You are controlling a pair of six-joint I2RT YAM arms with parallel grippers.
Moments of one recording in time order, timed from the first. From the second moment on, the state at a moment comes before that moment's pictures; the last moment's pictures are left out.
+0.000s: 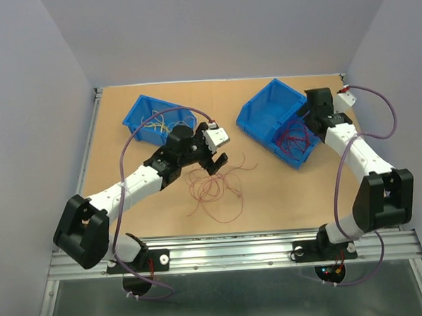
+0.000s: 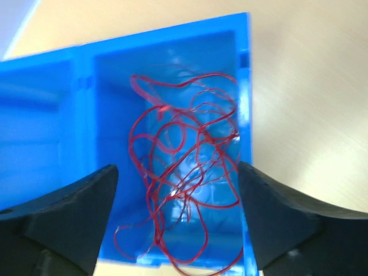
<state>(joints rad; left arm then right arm) -0.64 1.33 0.85 0.08 0.35 0.33 0.10 1.50 1.19 -0.50 0.59 0.90</state>
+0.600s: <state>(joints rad) -0.82 1.51 0.91 -0.07 0.21 0.49 0.21 1.23 0.95 -0.14 0.31 0.60</state>
